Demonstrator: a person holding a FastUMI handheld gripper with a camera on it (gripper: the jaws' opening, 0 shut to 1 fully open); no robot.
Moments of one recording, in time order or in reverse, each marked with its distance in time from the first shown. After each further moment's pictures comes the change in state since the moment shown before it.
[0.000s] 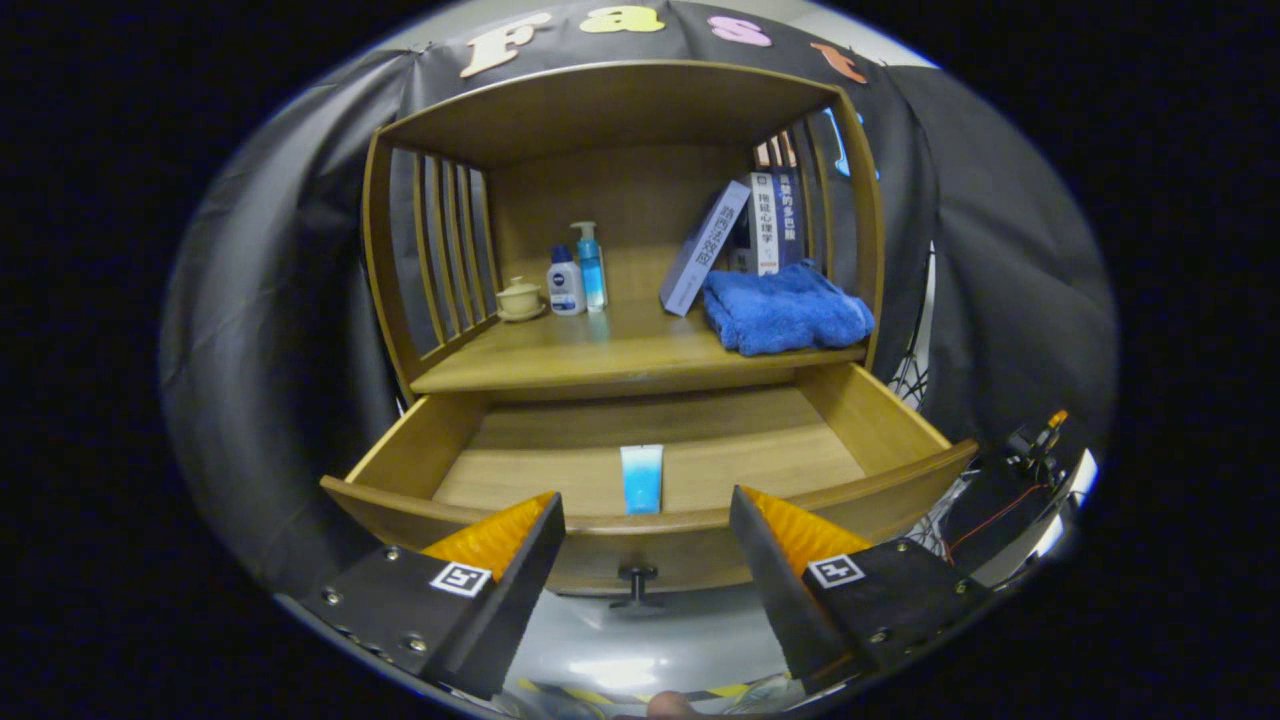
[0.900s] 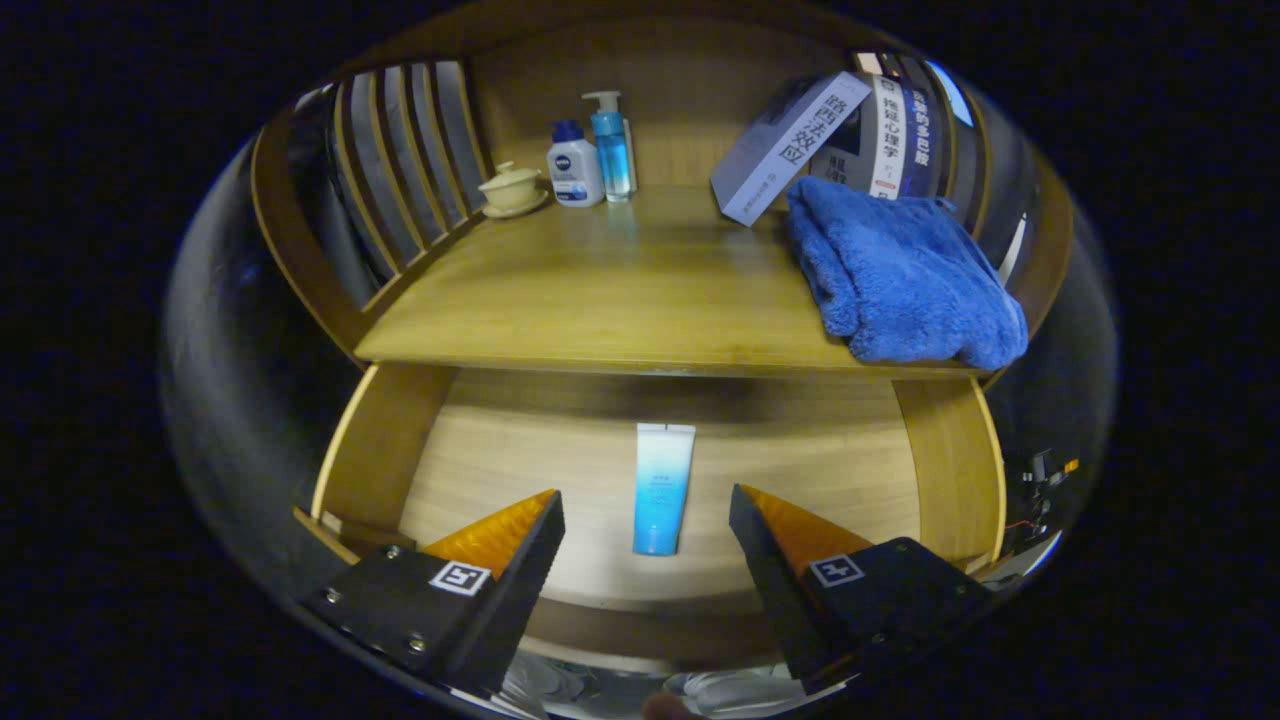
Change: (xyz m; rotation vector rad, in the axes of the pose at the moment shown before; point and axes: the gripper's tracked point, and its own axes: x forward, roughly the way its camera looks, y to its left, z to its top) arm 0.122 0.014 -0.016 -0.092 0.534 0.069
